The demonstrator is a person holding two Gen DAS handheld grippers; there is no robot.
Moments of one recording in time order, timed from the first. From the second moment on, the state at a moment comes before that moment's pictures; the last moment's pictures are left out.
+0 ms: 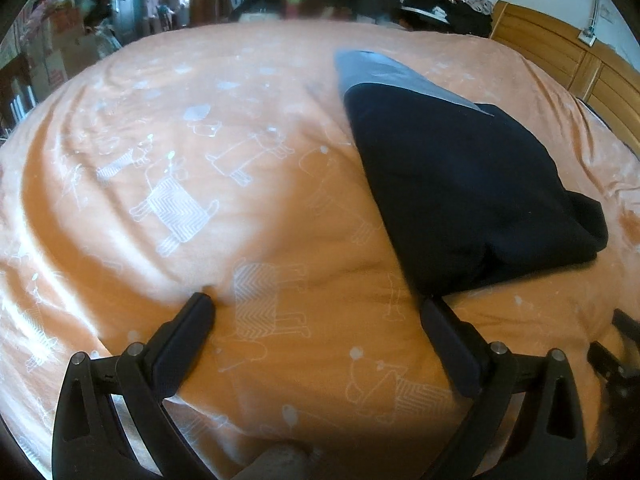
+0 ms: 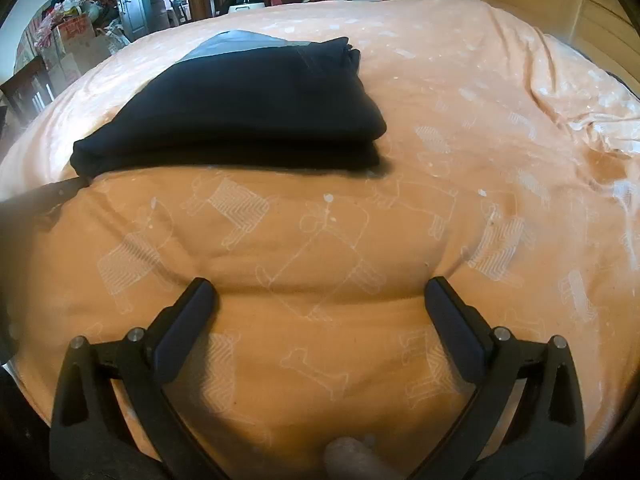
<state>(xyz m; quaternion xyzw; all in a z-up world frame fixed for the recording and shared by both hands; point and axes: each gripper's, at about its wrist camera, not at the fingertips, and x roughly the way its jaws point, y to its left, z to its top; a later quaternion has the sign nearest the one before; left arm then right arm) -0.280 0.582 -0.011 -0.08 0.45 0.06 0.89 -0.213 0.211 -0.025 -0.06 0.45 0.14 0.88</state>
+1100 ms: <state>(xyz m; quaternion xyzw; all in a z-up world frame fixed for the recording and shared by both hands) -0.280 0.584 -0.016 -0.09 0.44 0.05 0.89 -0.208 0.209 -0.024 -0.03 0.43 0.13 0.89</state>
